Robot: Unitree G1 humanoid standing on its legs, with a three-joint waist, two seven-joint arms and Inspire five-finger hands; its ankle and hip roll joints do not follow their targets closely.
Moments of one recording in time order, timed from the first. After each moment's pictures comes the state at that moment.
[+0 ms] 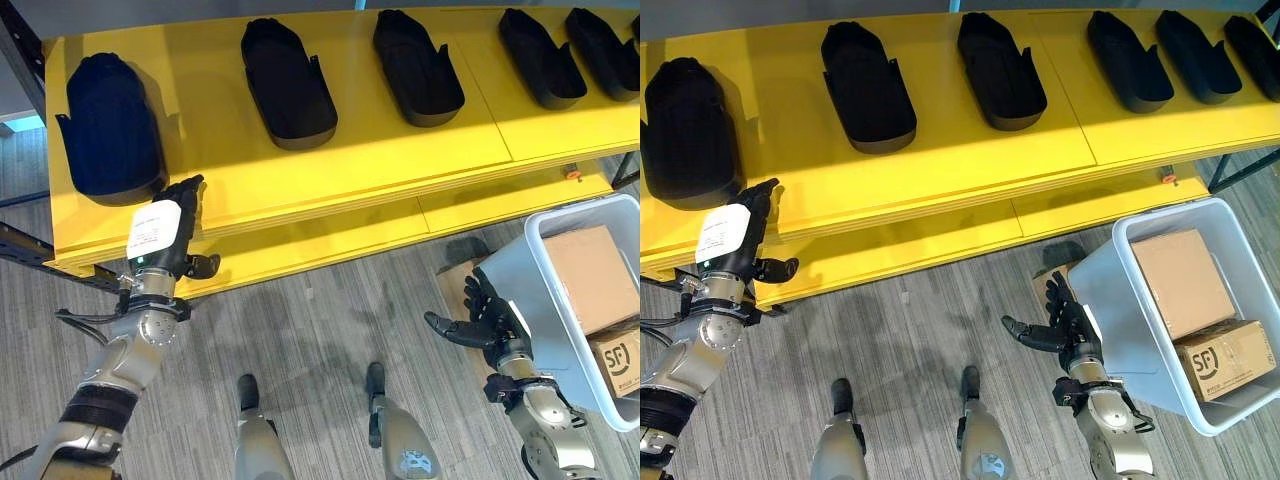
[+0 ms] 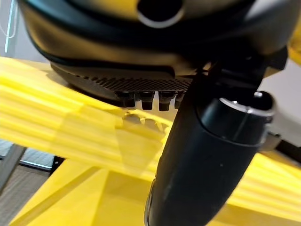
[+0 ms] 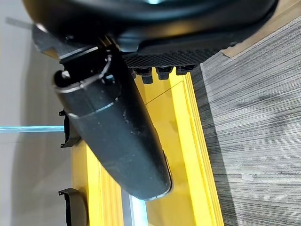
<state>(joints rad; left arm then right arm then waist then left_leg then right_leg) -0.25 0.78 -0.13 0.22 0.44 -0.06 0.34 0.11 -0.44 0.03 0.12 0.51 -0.13 -0.02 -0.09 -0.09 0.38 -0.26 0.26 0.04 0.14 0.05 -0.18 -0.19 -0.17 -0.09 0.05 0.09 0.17</state>
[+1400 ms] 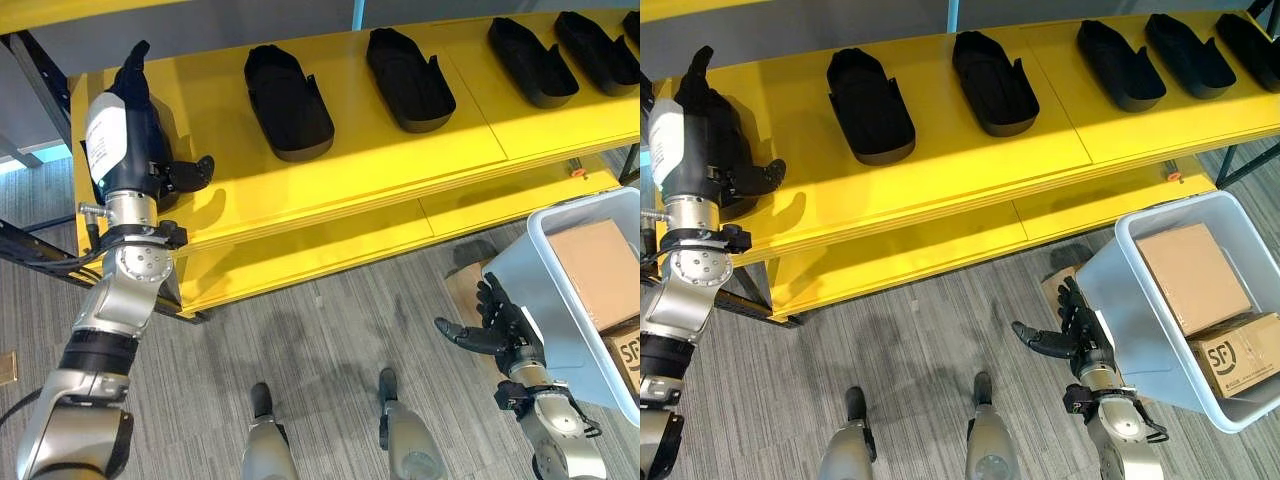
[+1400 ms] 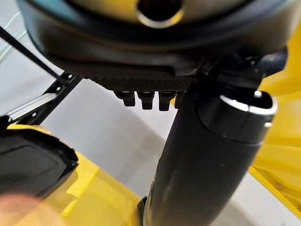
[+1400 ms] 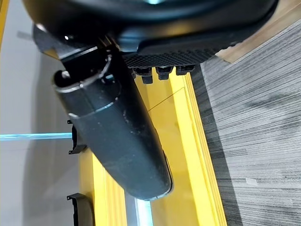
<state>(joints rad) -0.66 0.78 -0.13 0.42 0.16 -0.08 0.45 0.15 -0.44 0.00 0.11 0.48 -0.13 -0.01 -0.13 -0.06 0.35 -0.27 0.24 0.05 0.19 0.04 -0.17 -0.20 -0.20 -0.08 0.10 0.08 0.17</state>
